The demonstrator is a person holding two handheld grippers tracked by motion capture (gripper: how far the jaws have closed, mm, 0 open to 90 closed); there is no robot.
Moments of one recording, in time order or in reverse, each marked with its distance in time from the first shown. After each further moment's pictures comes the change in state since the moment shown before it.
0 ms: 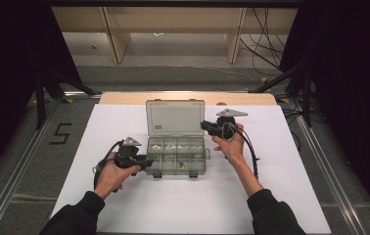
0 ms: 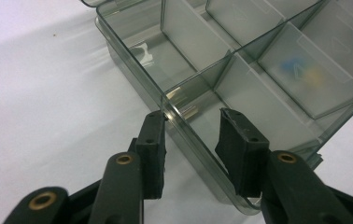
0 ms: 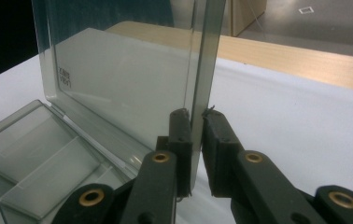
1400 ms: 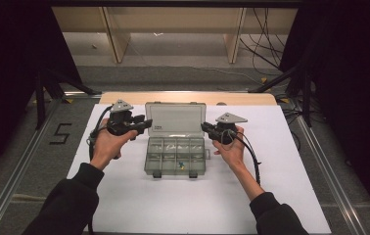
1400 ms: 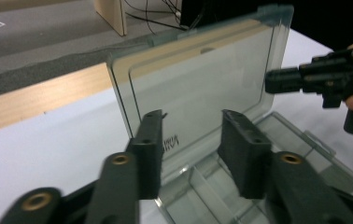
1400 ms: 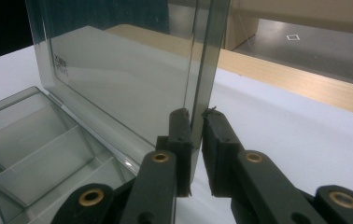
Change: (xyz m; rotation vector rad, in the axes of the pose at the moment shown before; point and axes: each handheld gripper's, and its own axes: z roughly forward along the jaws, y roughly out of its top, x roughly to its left) left arm 0.010 0.094 -0.053 -0.305 0.053 0.023; right arm 0.009 -0.010 -0.006 -0.066 -0.044 -0.114
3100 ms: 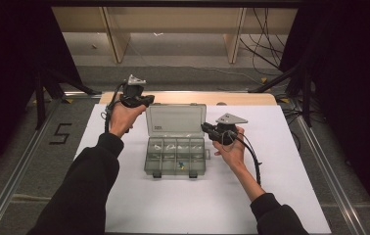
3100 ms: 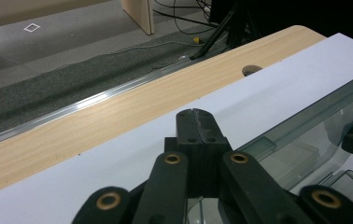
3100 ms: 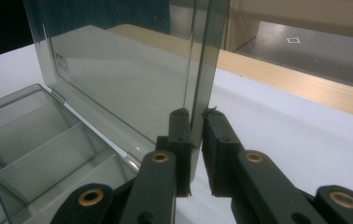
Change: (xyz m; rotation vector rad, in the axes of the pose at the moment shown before) left arm 0.025 0.051 0.056 0.048 0.114 0.022; right arm 0.001 -0.001 -0.002 -0.007 0.002 -0.015
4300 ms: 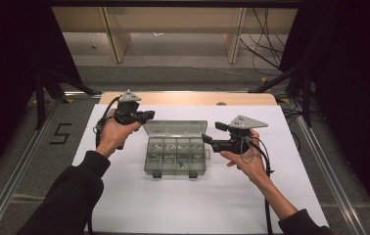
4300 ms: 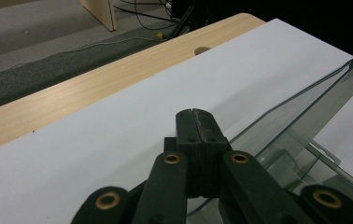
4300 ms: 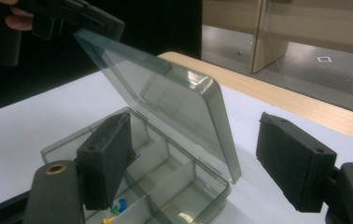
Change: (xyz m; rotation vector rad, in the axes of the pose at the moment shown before) left arm 0.006 -0.023 -0.036 -0.031 -0.081 0.408; right arm 0.031 0.034 -0.079 -0.049 0.126 -0.011
